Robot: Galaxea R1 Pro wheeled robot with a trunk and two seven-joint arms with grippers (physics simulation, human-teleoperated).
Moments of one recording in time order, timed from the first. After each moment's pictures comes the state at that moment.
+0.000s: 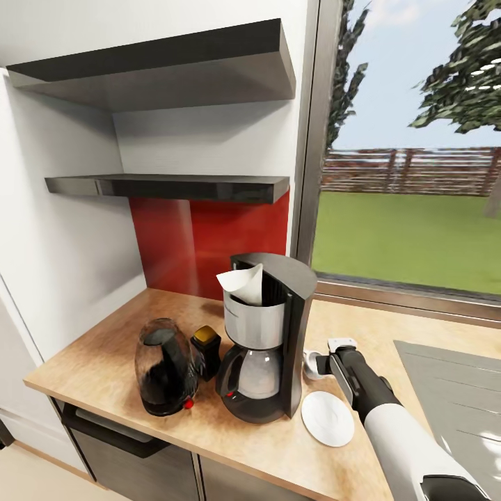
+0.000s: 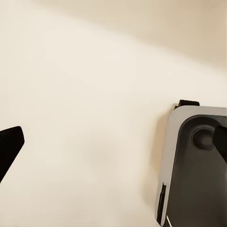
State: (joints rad) left arm -0.04 0.09 -0.11 0.00 0.17 -0.35 0.21; right arm -0.75 0.03 -0.04 -0.66 0.05 0.69 -0.12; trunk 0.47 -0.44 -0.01
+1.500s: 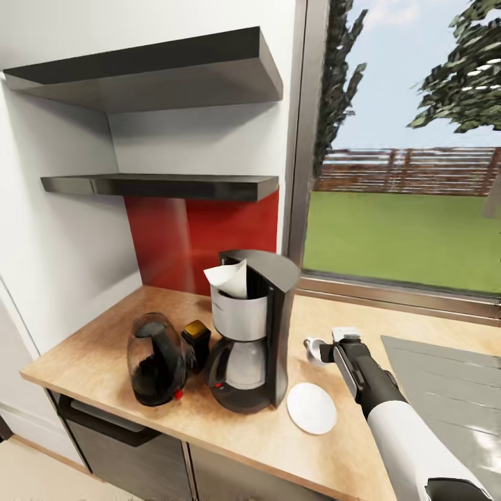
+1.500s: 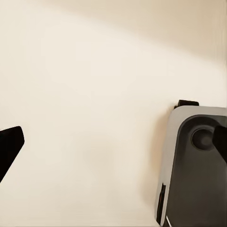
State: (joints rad) left arm -0.04 0.09 -0.12 0.00 0.17 -0.35 0.21; right arm -0.75 0.02 -0.04 -0.76 0.05 0.69 -0.13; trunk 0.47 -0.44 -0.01
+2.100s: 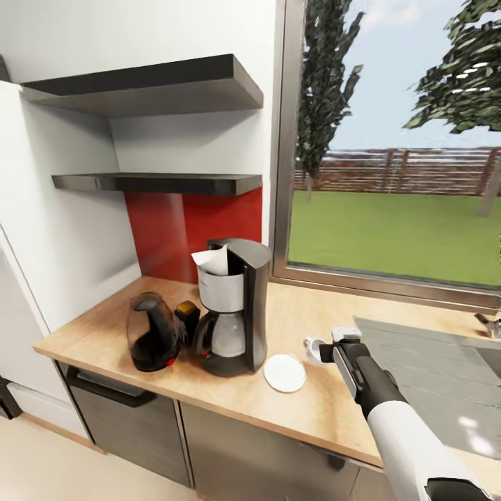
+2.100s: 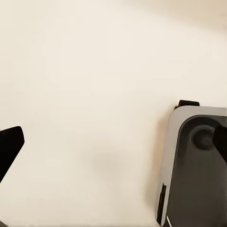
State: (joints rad) left arm -0.04 0.09 -0.11 0.00 0.17 -0.35 0.21; right arm -0.75 0.02 -0.04 -0.75 0.05 0.69 -0.13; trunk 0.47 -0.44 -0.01
